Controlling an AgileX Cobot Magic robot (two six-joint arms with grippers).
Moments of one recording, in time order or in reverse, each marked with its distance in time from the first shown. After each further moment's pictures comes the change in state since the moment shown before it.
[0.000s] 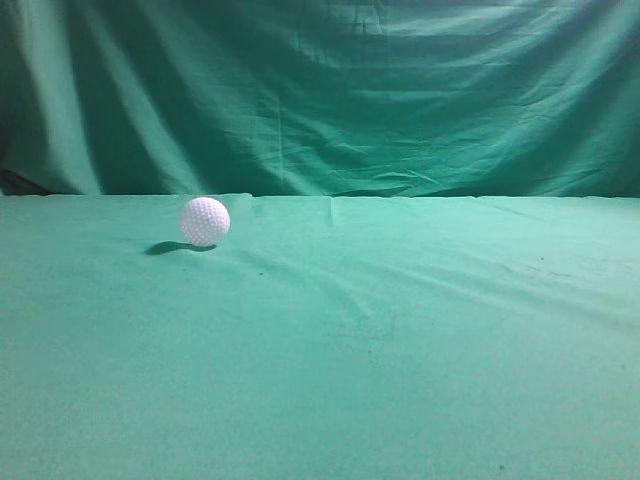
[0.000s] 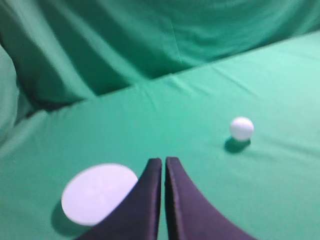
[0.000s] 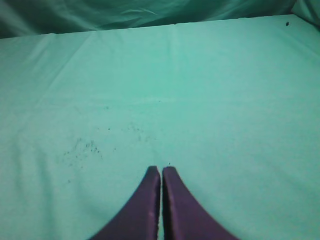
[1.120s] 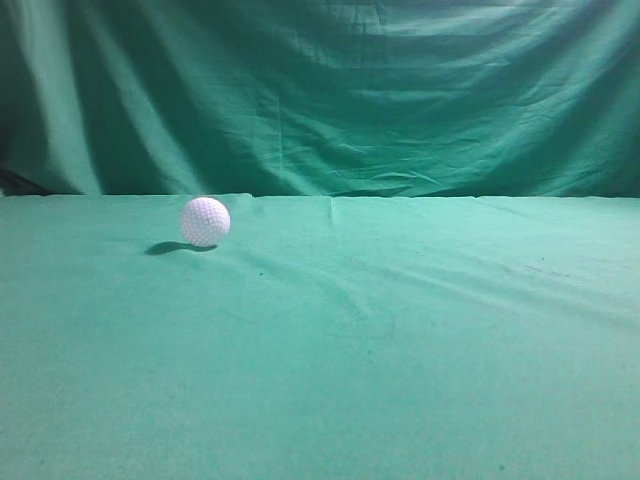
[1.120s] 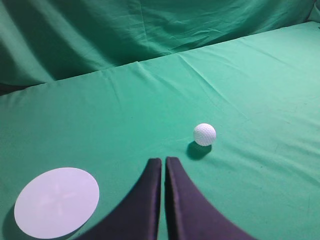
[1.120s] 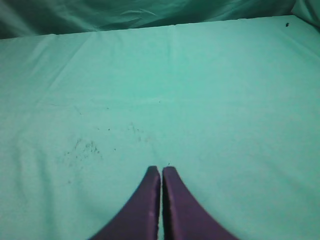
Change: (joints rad) left arm -0.055 0.315 -0.170 -0.135 0.000 0.026; right arm 0.000 0.000 0.000 0.000 -0.002 0.000
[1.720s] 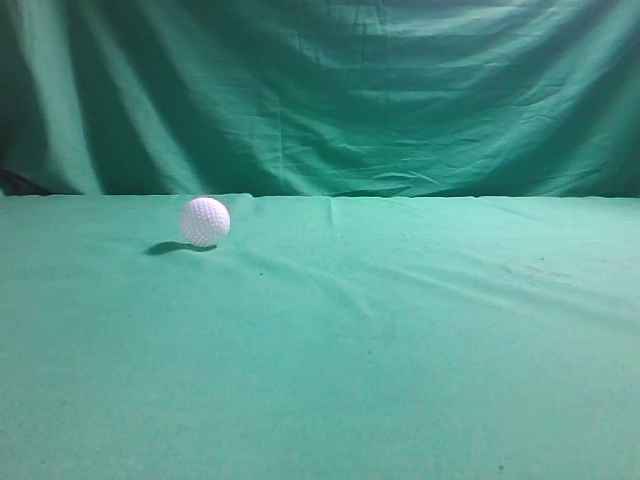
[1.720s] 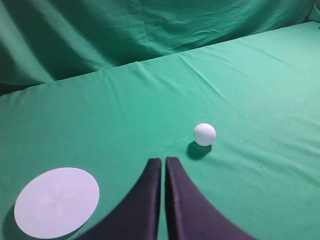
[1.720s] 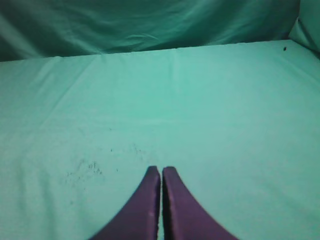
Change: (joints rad) left arm 0.000 0.000 0.000 0.000 0.000 0.000; right arm 0.000 0.000 0.000 0.000 -0.056 -0.002
